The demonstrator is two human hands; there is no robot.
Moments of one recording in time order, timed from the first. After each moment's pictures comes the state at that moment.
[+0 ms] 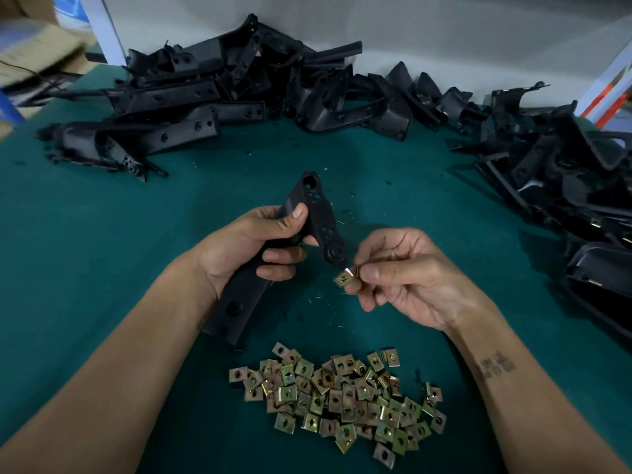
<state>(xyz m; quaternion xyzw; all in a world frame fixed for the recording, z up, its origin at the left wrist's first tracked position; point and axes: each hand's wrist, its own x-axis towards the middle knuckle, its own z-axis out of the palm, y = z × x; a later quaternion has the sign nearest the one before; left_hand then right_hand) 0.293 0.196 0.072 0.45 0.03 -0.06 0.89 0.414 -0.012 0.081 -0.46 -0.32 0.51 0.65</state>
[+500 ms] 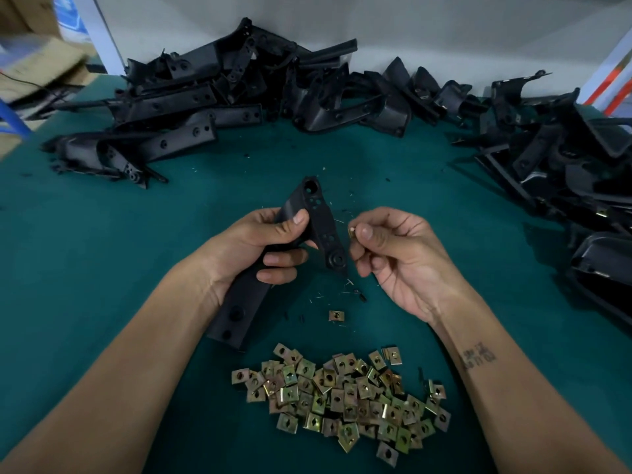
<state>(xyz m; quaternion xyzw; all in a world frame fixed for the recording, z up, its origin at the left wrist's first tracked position) 0.292 0.194 0.074 0.46 0.03 -0.06 0.89 0.409 0.005 0.075 -0.46 -0.23 0.40 0.76</state>
